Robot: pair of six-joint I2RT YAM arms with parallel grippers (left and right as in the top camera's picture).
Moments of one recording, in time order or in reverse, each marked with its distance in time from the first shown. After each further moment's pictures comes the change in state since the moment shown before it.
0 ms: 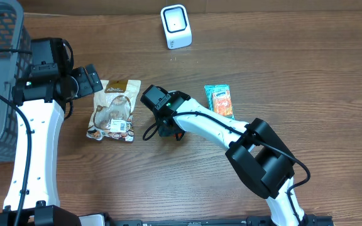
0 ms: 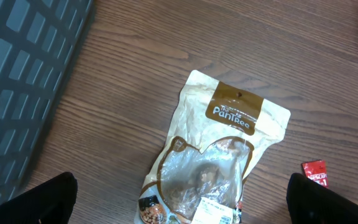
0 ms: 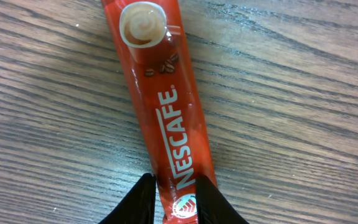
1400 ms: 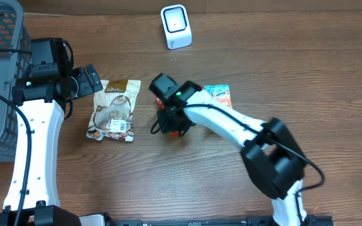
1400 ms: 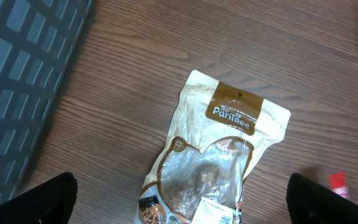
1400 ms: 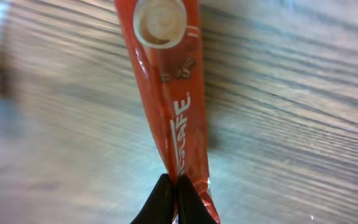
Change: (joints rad) left arm 0.000 0.000 0.000 0.000 0.000 0.000; right arm -0.077 -0.079 0.027 -0.059 -0.278 -0.056
